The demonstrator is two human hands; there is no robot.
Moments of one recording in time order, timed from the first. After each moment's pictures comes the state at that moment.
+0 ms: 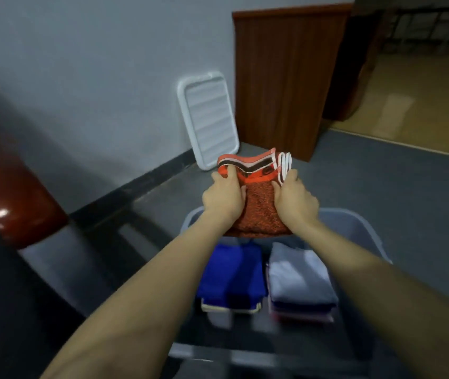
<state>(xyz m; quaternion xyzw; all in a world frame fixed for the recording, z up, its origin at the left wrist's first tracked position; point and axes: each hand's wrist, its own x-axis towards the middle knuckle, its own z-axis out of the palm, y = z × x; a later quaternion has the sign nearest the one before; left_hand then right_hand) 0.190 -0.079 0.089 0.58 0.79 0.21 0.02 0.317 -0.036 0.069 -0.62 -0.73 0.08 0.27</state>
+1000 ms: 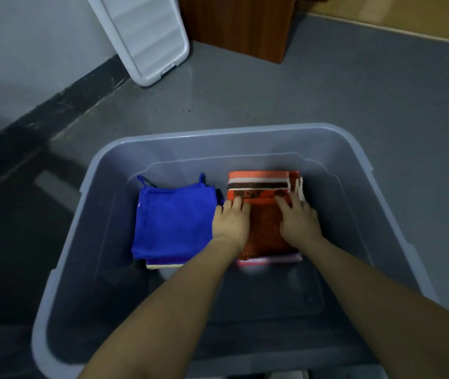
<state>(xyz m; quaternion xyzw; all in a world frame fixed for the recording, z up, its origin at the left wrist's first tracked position) 0.297 -0.034 -0.180 0.73 0.68 -0.04 0.08 0.451 -0.005 -0.193 -0.64 -0.76 0.14 -0.03</state>
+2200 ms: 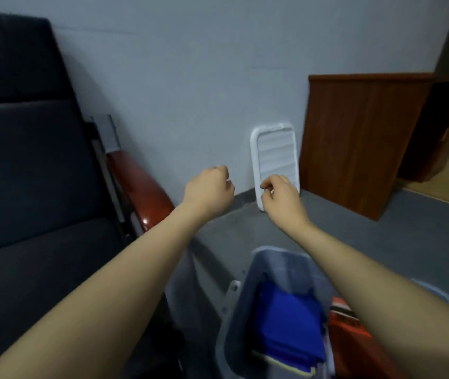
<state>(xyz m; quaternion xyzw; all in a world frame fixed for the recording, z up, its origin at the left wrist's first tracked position) 0.069 -0.168 0.192 0.54 0.81 0.22 -0.10 0.195 -0.076 0.147 -0.37 -0.83 0.19 0.38</state>
